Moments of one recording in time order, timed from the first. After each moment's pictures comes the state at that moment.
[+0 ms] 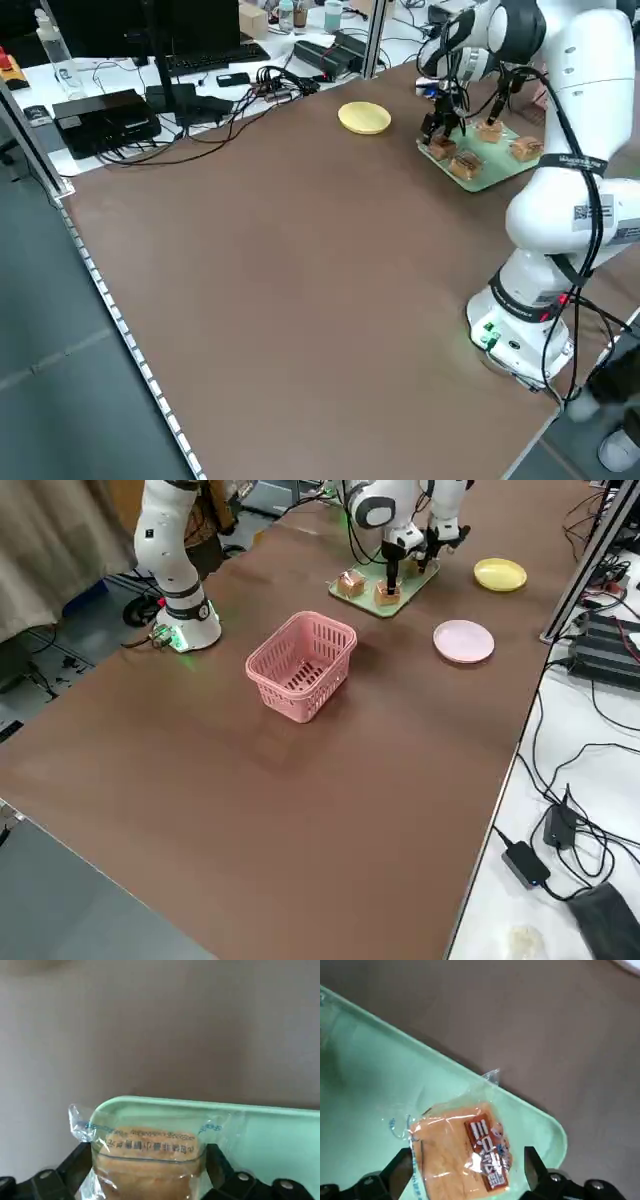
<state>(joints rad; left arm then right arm) -0.49 0.72 -0.20 -1.64 0.21 2.18 -0.69 0.68 0.54 0.08 -1.89 -0.09 2.47 0.42</state>
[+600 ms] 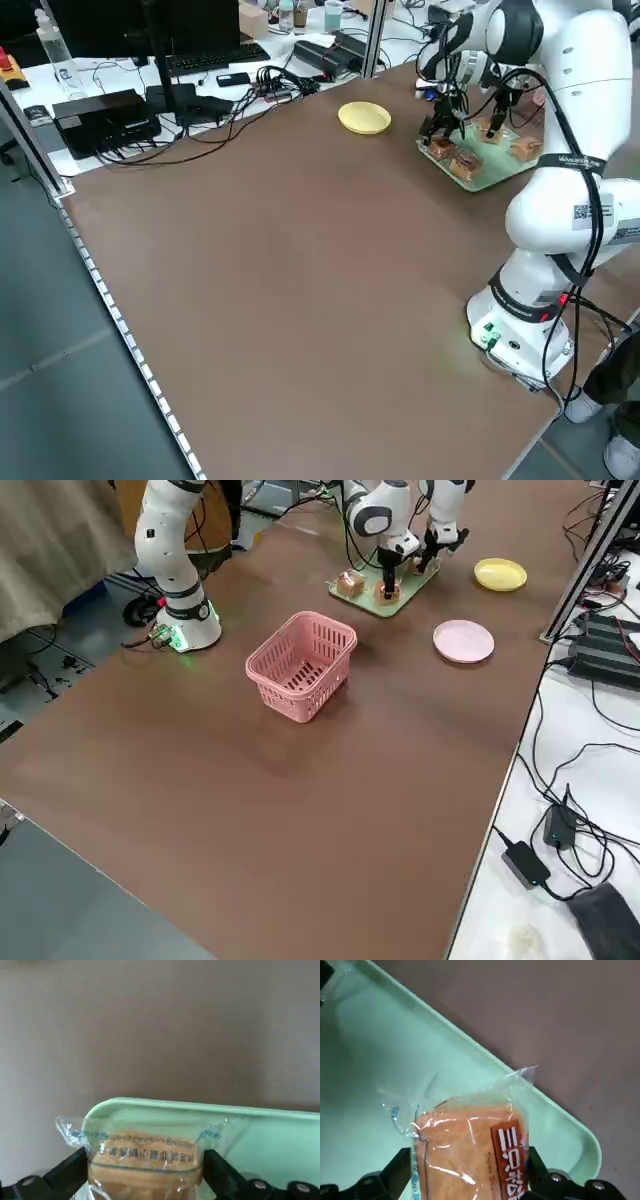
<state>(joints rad) -0.49 0.74 -0.20 -1.64 0.21 2.18 -0.69 0.71 0.59 0.08 -1.88 -0.09 2.51 0.31</state>
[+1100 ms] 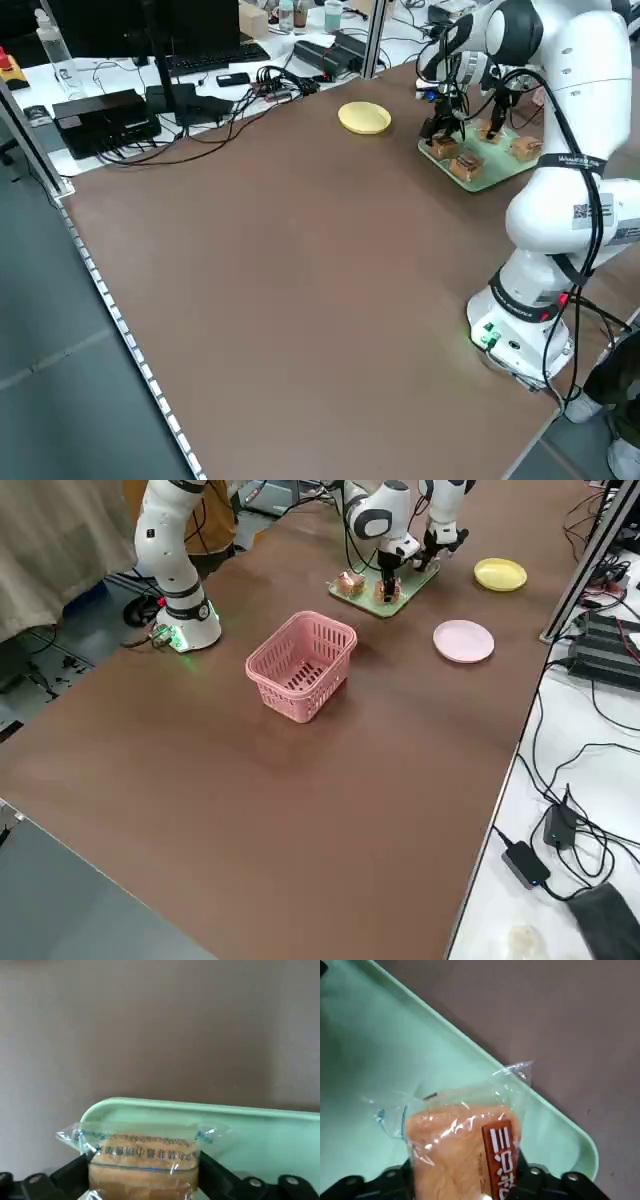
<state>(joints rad) -0.49 0.74 -0.20 -1.63 0.21 2.18 -0.69 0.70 0.60 0.08 -1.88 -0.09 2.51 0.29</state>
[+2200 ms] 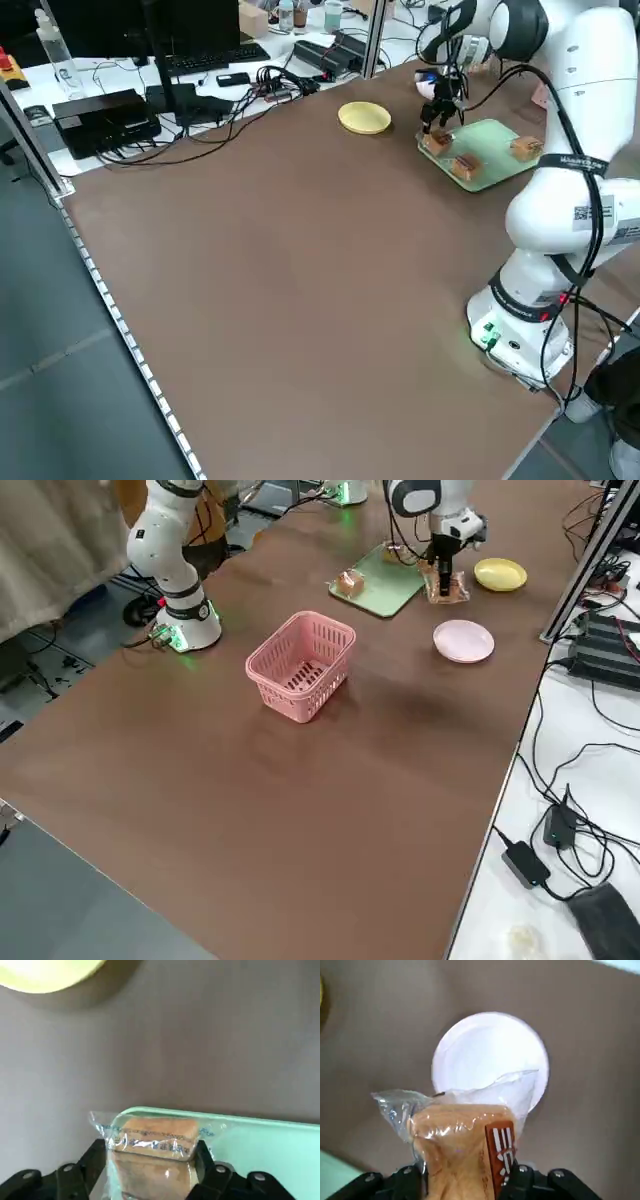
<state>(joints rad) -0.48 0.69 -0.20 -1.57 0.21 2.10 -0.69 0.43 0.62 0.05 -1.45 -0.09 2.25 0.19</state>
